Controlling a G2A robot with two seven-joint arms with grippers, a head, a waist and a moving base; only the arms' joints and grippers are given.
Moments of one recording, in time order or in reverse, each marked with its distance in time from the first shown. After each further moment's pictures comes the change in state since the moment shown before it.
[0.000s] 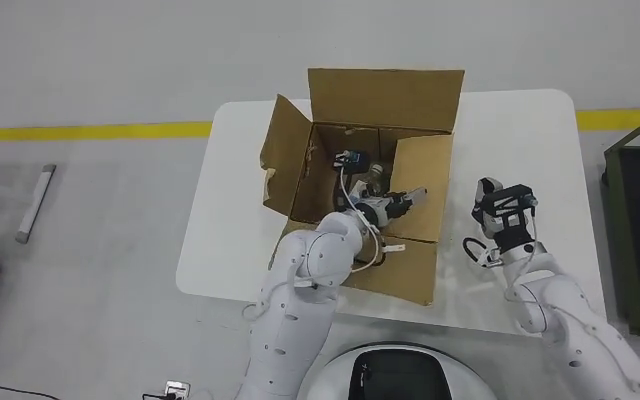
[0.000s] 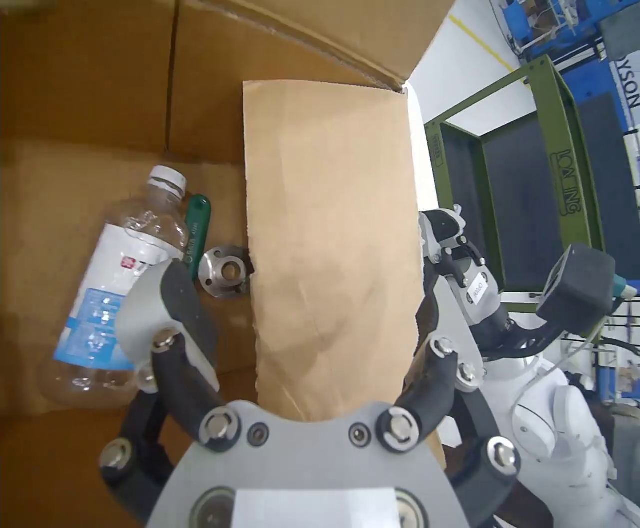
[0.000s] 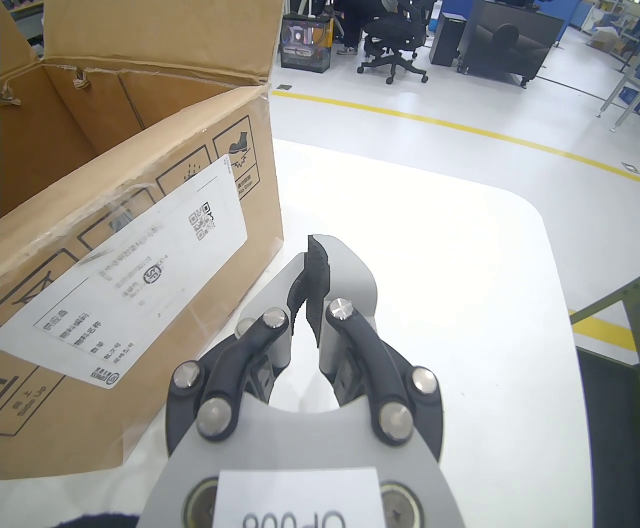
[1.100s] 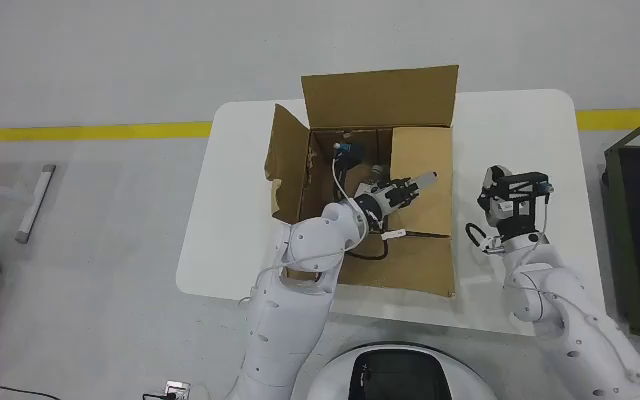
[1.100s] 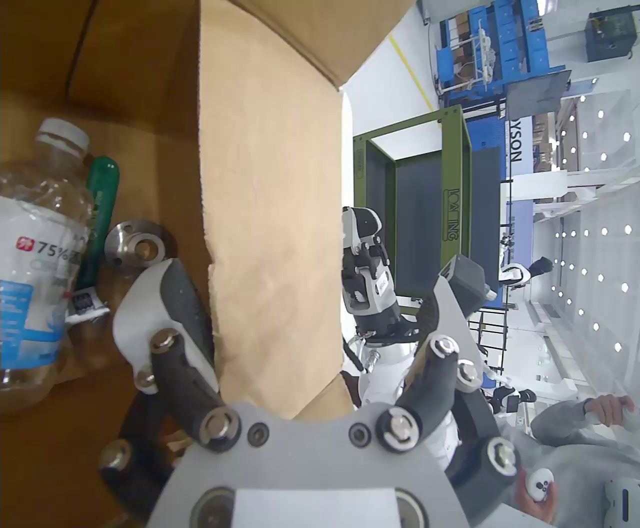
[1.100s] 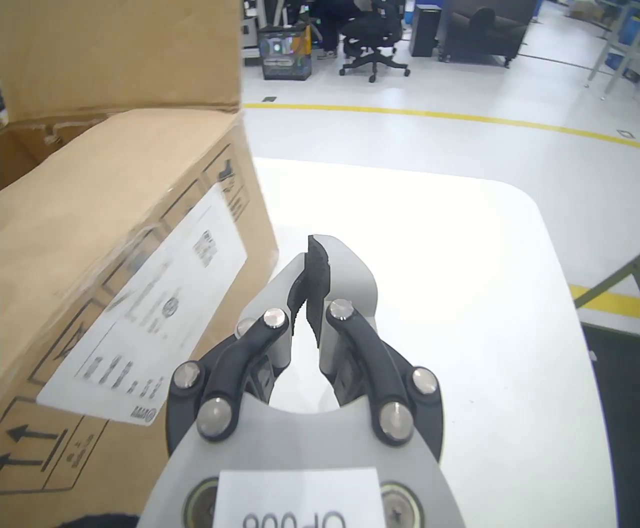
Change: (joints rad) left arm -0.056 0.005 -0.008 -0.017 -0.303 0.119 0.022; right arm 0.046 -0.039 0.034 -0.005 0.135 0.122 0.019
